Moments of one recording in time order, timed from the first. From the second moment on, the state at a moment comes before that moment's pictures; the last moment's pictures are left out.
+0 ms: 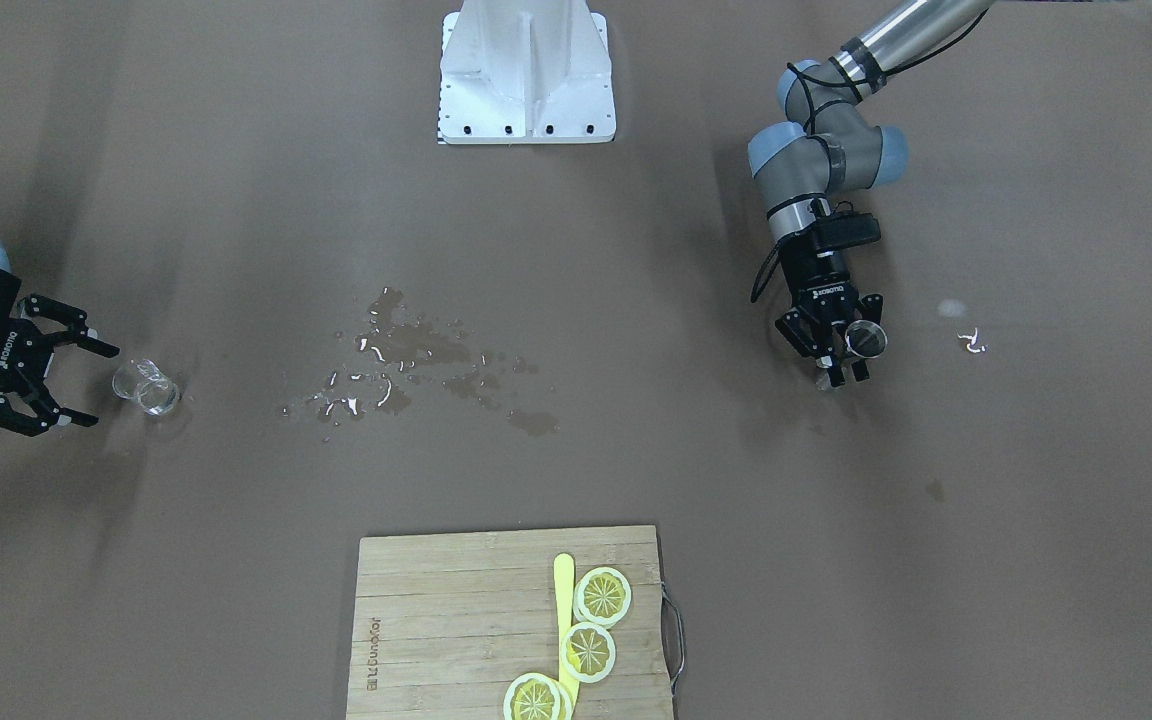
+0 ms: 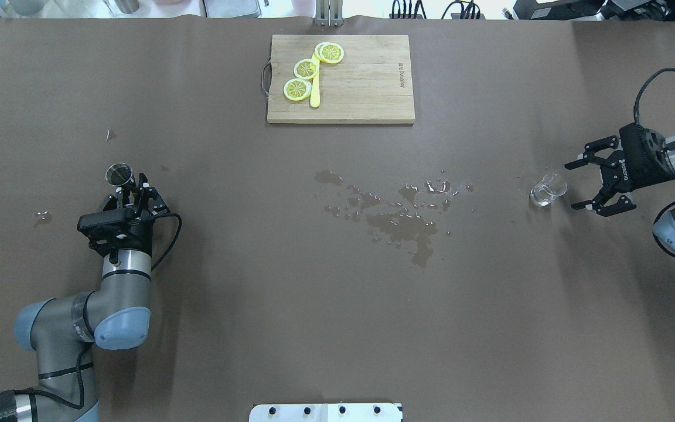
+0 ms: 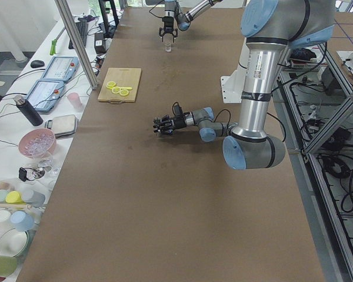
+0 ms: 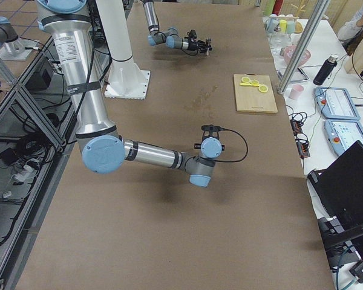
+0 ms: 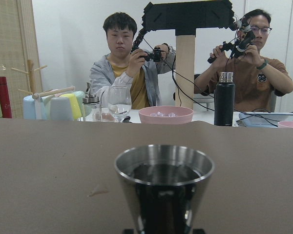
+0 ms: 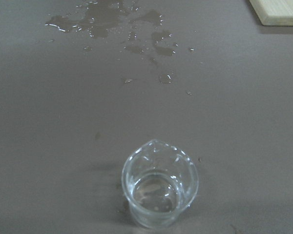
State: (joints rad) left arm -0.30 -1.78 -1.46 -2.24 -0.41 -1.56; right arm 1.05 -1.34 1.05 -0.06 2.53 -0.29
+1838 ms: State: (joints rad) left arm -0.39 -1.97 -1.46 -2.95 -0.83 -0.53; right arm 1.02 -1.24 0.89 0.16 2.54 -0.19
